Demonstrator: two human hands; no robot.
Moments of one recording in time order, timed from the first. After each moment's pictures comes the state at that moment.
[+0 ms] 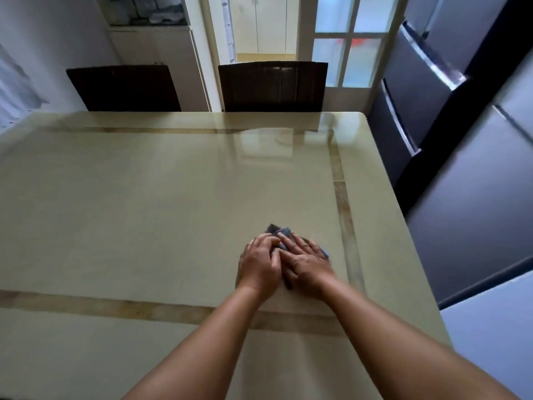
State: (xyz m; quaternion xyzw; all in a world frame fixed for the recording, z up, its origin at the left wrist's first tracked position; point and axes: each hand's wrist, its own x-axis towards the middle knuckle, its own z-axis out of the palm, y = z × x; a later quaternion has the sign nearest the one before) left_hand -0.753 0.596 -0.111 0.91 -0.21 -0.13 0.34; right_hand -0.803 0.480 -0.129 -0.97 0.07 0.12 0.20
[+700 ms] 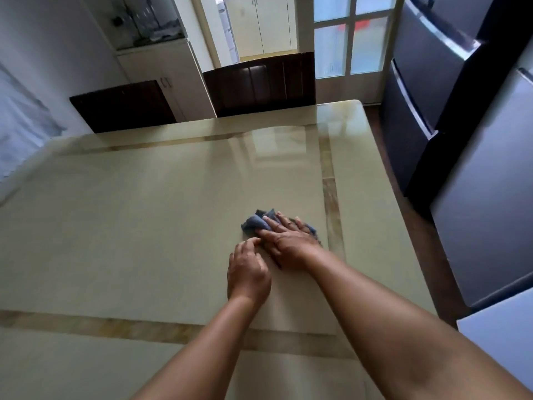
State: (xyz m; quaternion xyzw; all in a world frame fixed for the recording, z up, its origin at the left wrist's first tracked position) left_hand -0.765 0.551 -0.125 0.94 -0.11 -0.05 0.32; right_hand -0.756 0.422 -0.143 -0.97 0.03 0.11 0.21
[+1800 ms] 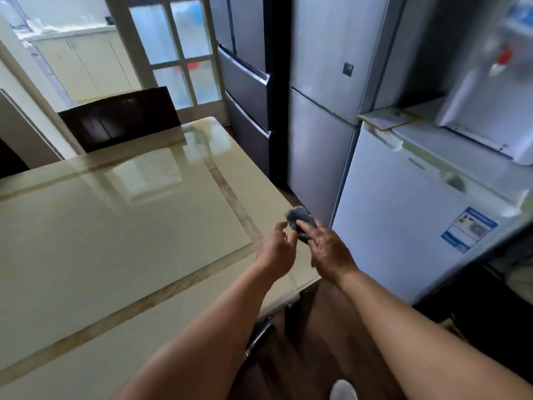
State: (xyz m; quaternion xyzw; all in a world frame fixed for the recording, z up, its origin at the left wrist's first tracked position) left_hand -0.959 0.556 -0.065 0.77 -0.38 -0.34 0.38; right_hand -1.072 0.507 -0.070 -0.85 0.40 -0.19 0.27
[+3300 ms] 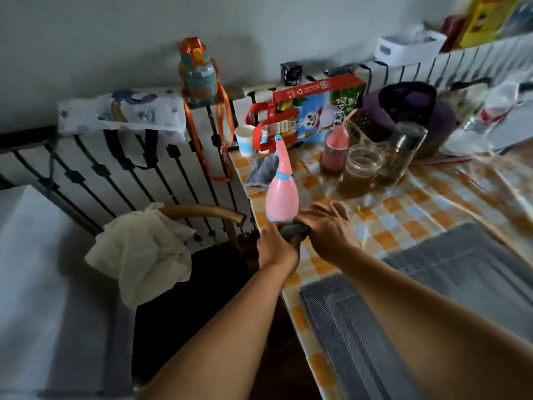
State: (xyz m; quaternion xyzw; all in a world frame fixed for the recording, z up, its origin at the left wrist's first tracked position) left_hand -1.791 0.534 -0.084 0.40 -0.80 -0.44 0.08; right_hand -1.875 0.624 -0.084 -0.44 0.88 -0.18 -0.07
